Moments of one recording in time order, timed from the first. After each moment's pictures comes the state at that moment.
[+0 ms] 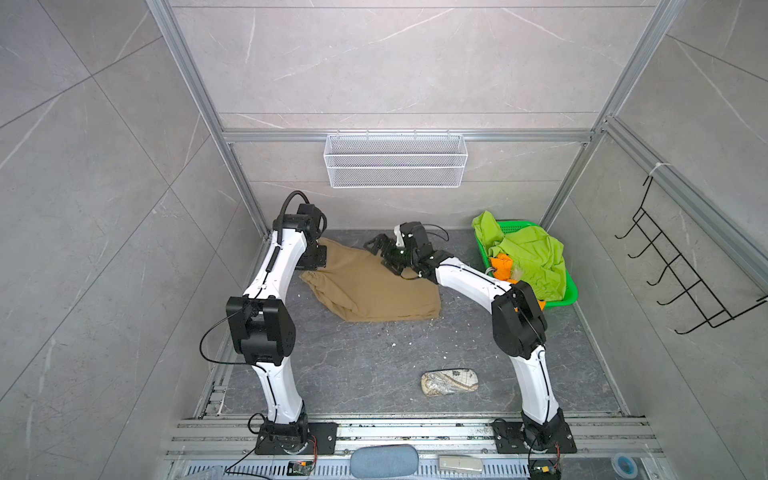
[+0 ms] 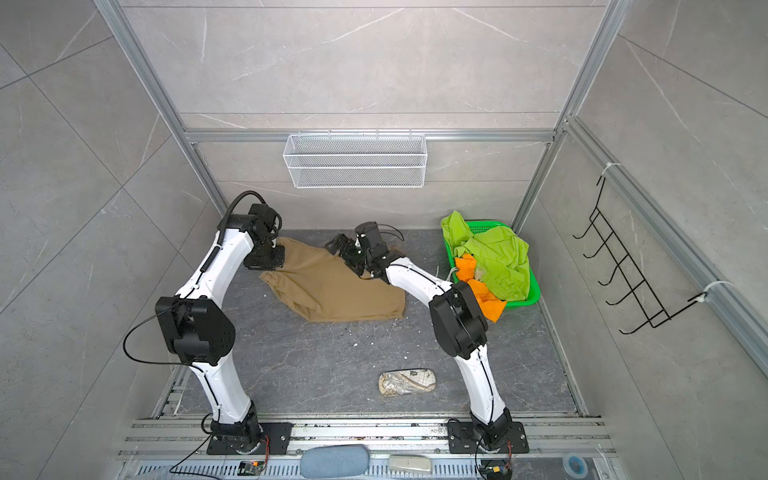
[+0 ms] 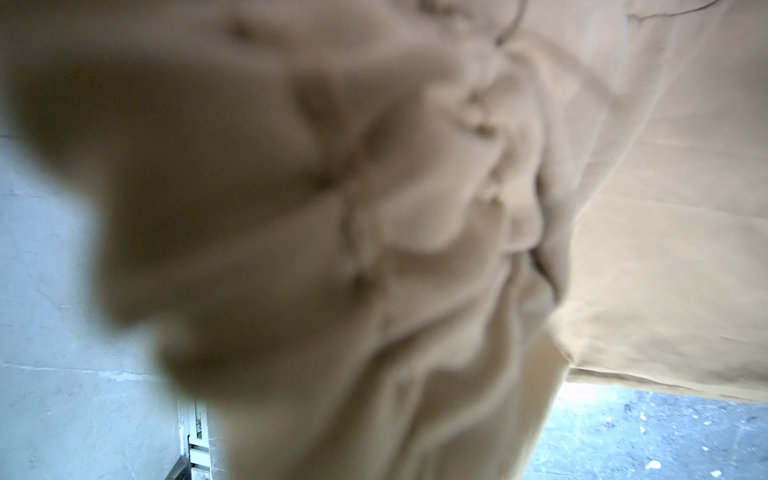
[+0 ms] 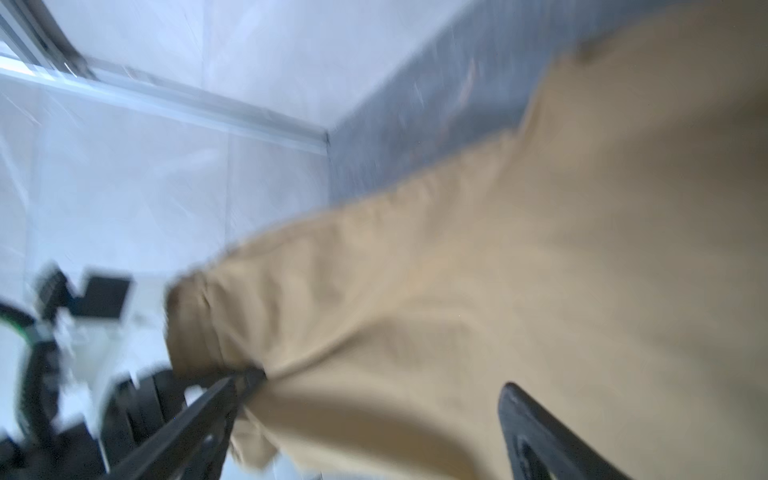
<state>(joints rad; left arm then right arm) -0.13 1.92 1.93 -1.29 -0.18 -0.10 0.61 2.25 1.92 -0.11 -0.32 1.07</state>
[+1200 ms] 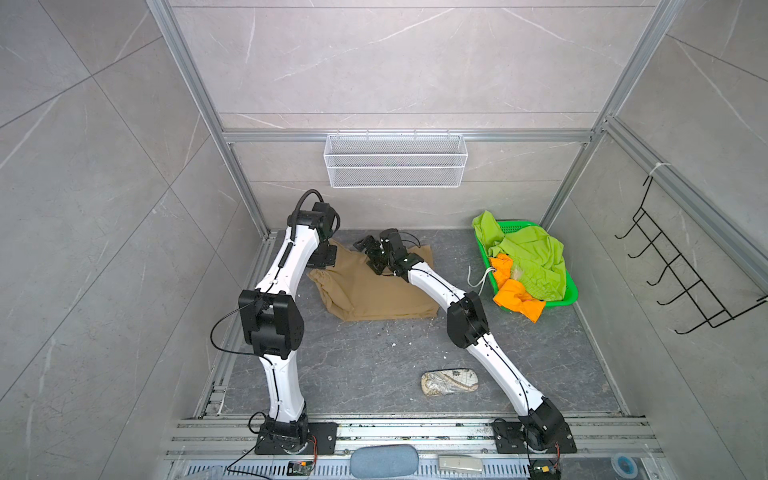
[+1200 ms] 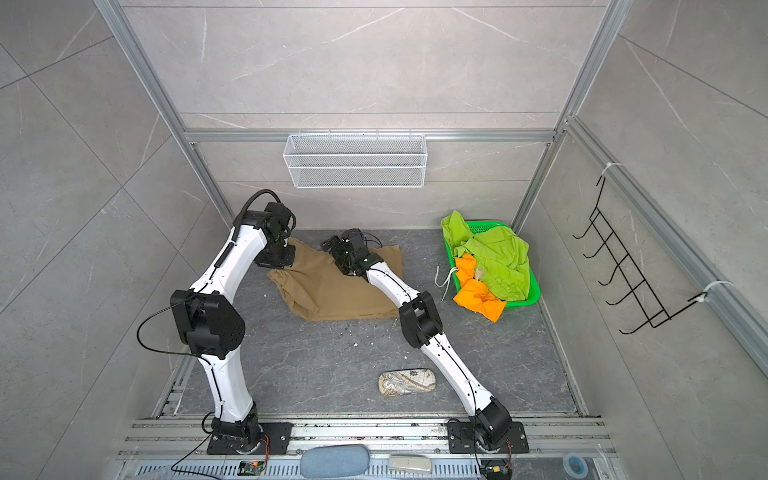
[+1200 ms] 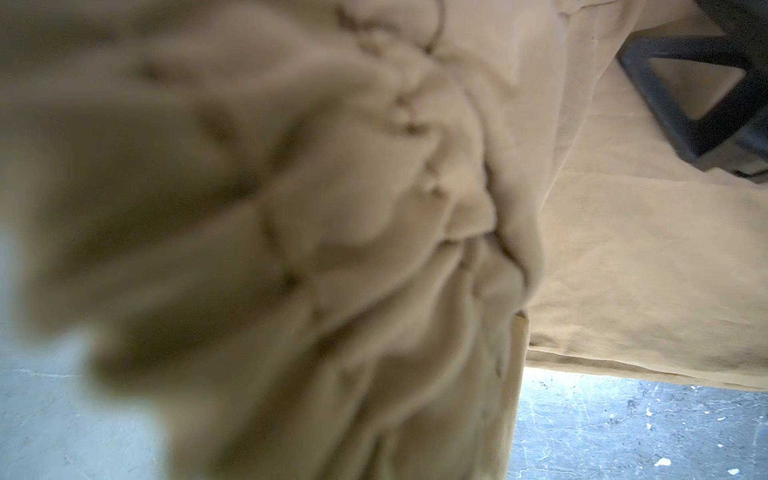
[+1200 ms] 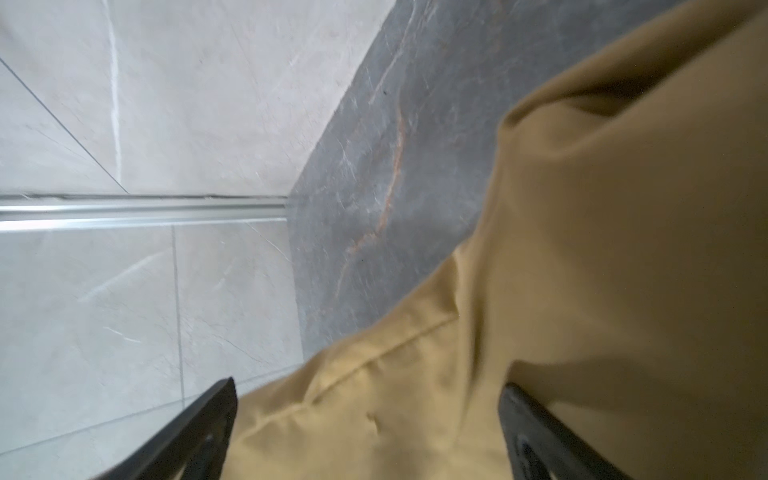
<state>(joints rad) -0.19 1.99 2.00 -1.35 -0.24 -0.10 0.62 2.85 2.68 -0.32 -0.27 1.21</state>
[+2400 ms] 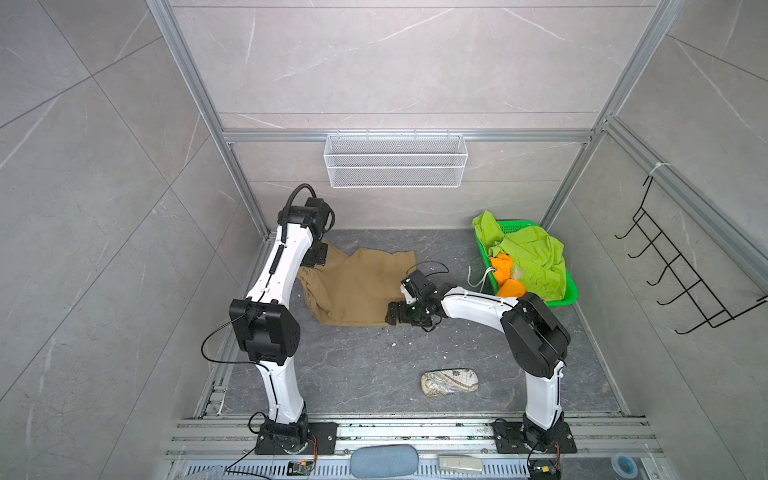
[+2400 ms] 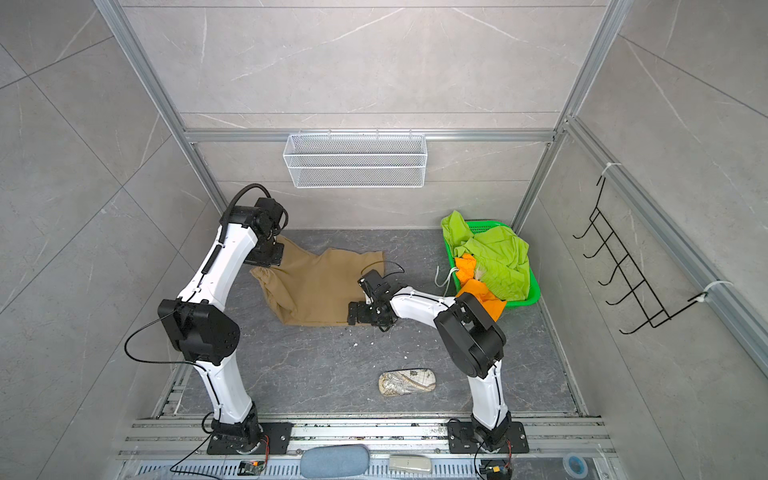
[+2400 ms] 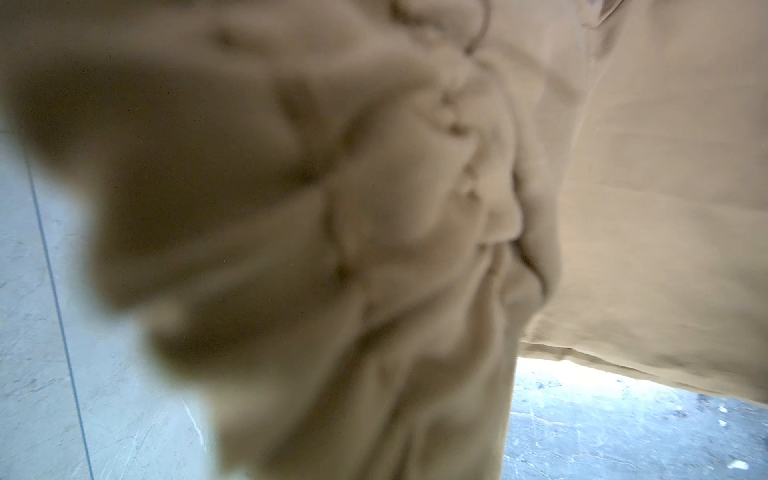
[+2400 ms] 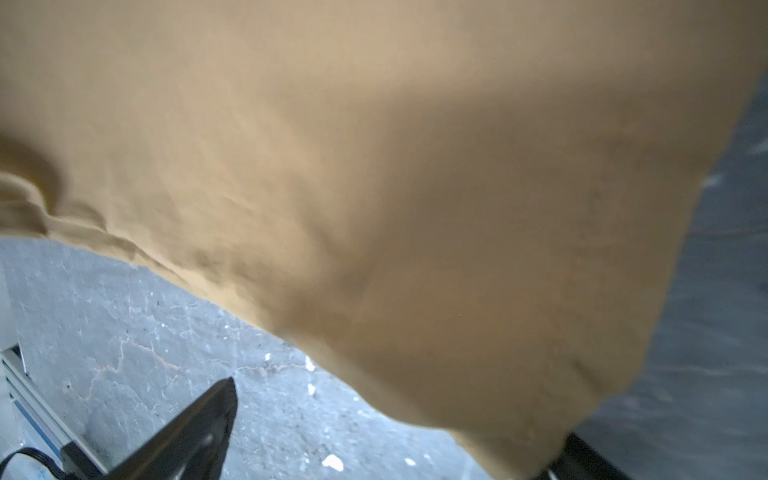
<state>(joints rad) -0.19 1.93 2.08 -1.47 -0.36 -0.10 0.74 1.99 1.33 -0.41 -0.22 0.65</state>
